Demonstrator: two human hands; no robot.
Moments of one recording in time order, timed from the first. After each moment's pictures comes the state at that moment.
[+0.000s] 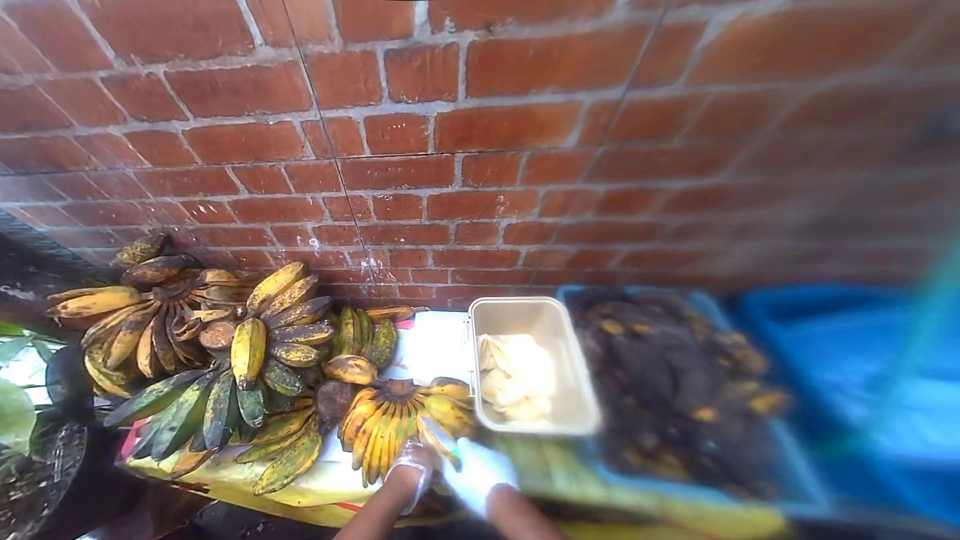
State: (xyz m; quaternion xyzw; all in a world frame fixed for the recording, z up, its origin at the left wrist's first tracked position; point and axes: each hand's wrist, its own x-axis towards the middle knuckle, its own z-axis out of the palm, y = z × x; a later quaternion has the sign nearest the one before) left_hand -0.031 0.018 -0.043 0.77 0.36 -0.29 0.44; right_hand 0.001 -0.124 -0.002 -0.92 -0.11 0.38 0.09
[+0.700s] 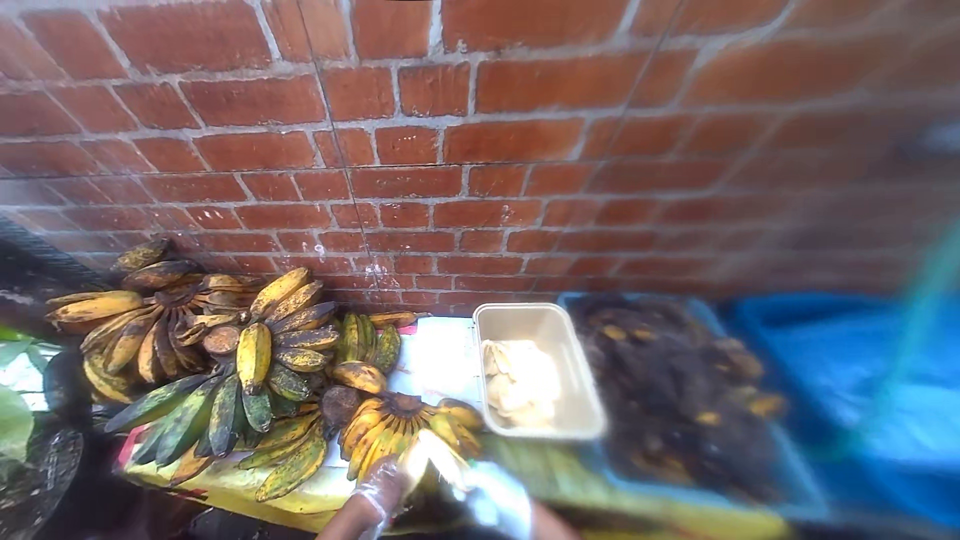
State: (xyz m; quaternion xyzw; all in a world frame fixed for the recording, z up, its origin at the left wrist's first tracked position) left_hand -0.082 0.097 -0.024 0.83 0.18 -0.29 0.43; right_hand -0.016 -0.152 -0.001 -0.56 0.12 0.53 0.62
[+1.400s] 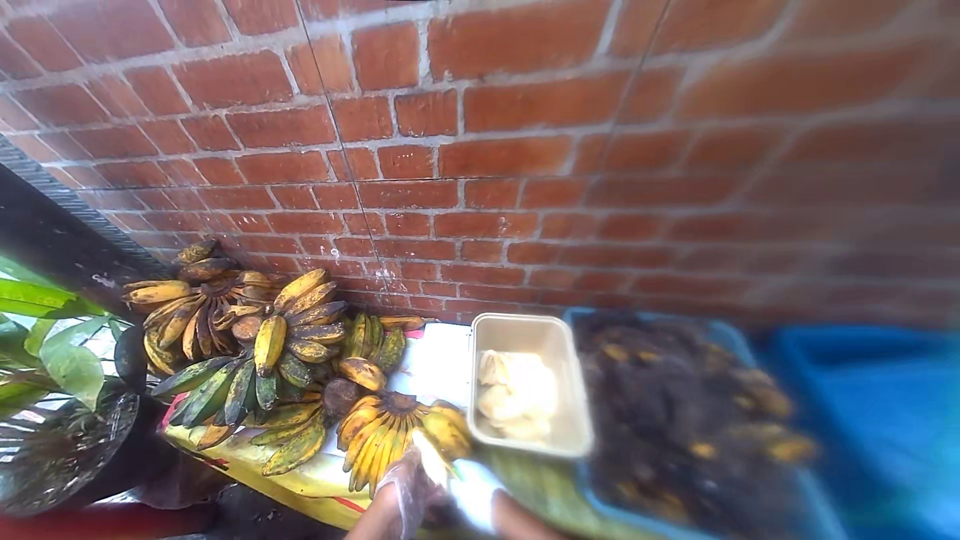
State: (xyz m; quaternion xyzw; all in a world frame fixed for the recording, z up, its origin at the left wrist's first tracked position) left_hand -0.065 -0.009 -0.011 0.38 0.47 -0.10 0.79; right_hand 0.007 -0.165 0.024 -0.83 -0.19 0.47 0.21
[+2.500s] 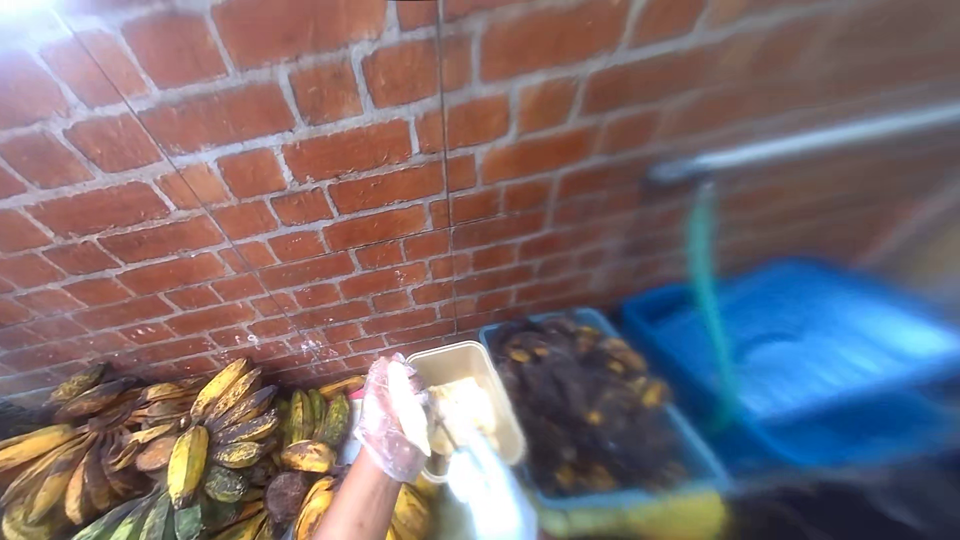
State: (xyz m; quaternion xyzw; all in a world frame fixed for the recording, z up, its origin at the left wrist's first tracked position) left_hand 0.082 -0.068 0.200 0.23 0.08 -0.08 0.97; right_hand 0.003 -0.227 0.161 -0.76 -0.11 0.08 0.64
